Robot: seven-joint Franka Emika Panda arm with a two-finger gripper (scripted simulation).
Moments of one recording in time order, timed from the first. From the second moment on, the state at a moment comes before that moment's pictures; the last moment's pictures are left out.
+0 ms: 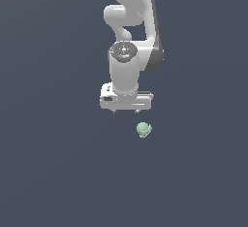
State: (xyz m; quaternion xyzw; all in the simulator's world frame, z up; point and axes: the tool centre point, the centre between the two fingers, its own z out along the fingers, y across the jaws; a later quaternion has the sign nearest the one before) arm -0.011 0.009 0.152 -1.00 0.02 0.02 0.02
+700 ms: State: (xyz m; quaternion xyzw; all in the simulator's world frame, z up) arm -0.012 0.002 0.141 -1.00 0.00 0.02 0.01
